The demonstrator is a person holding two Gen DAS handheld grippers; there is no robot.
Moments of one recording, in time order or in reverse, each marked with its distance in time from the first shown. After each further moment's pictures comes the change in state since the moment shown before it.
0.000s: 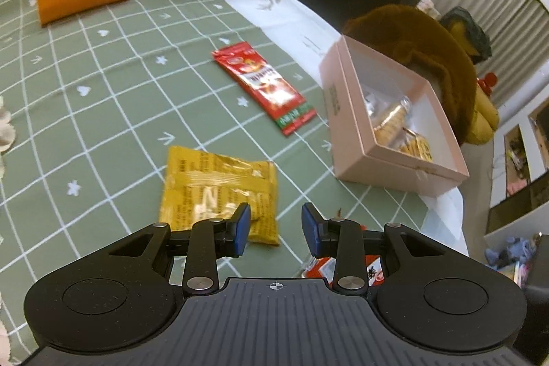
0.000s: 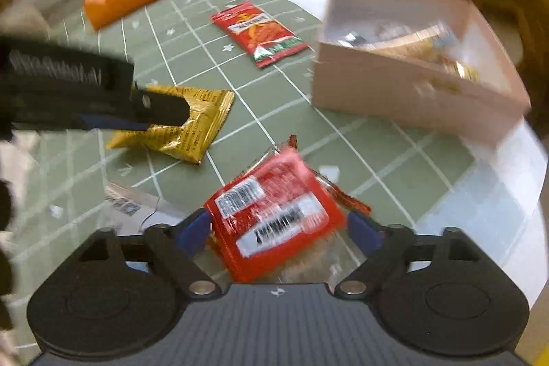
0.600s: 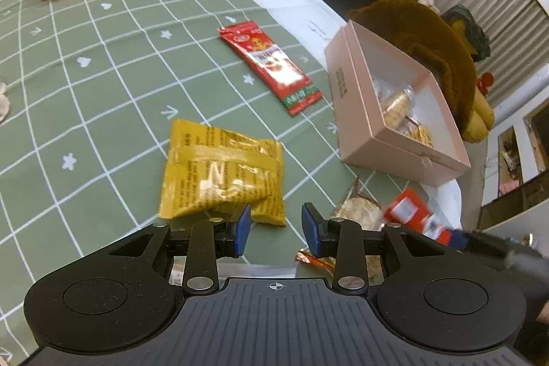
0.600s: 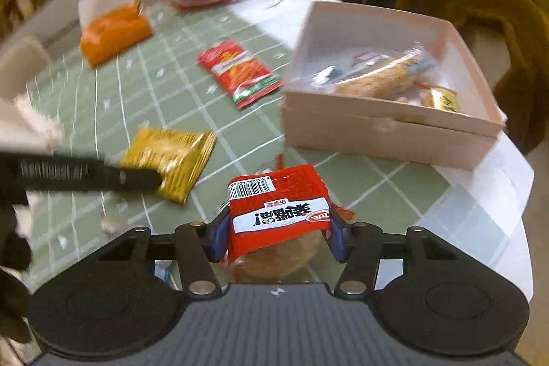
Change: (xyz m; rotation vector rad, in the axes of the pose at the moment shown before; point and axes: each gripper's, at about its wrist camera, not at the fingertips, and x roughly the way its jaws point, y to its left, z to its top) left arm 0.010 0.012 -0.011 -0.025 0.048 -0.038; right arm -0.038 -0.071 0.008 0.170 -0.091 0.121
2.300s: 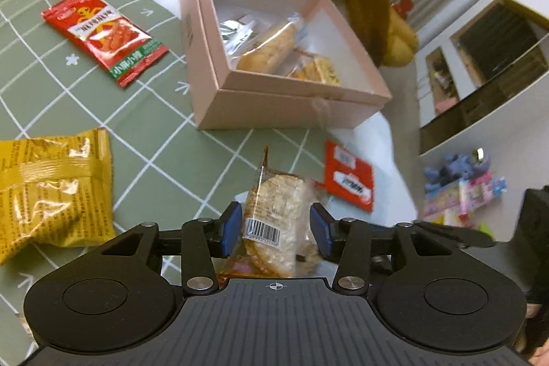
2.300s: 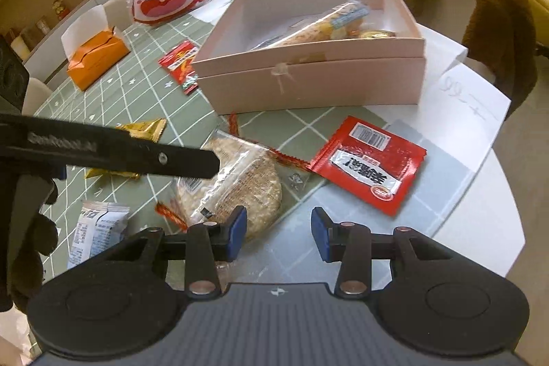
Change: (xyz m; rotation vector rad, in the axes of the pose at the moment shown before) left arm 0.067 -0.082 0.000 0.250 0.166 -0.225; right arm -0.002 -0.073 -0.043 0.095 0.009 0.026
